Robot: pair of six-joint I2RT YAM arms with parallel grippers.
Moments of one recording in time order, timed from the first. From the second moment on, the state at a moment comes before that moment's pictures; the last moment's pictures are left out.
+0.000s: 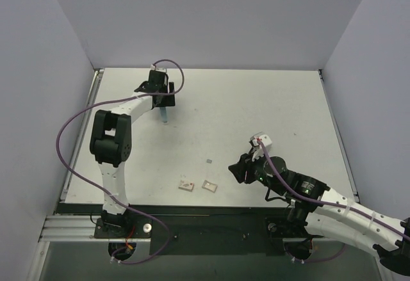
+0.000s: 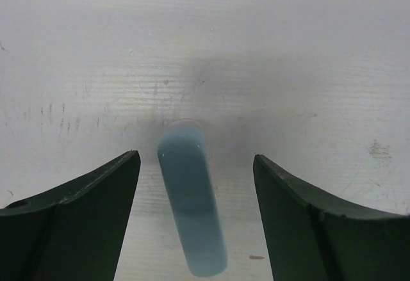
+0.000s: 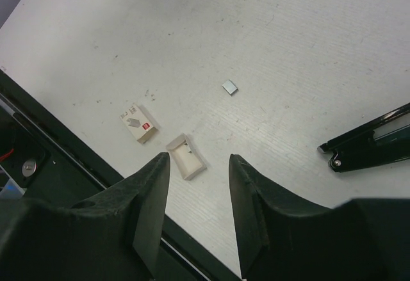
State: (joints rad) left arm -0.26 2.11 1.58 -0.29 -0.18 -0.23; right arm 0.99 0.66 0.49 -0.23 0.24 0.46
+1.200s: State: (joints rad) left arm -0.77 1.33 0.83 -0.05 -0.13 -0.36; right arm 0.39 0.94 0.77 -0.55 0.33 0.62
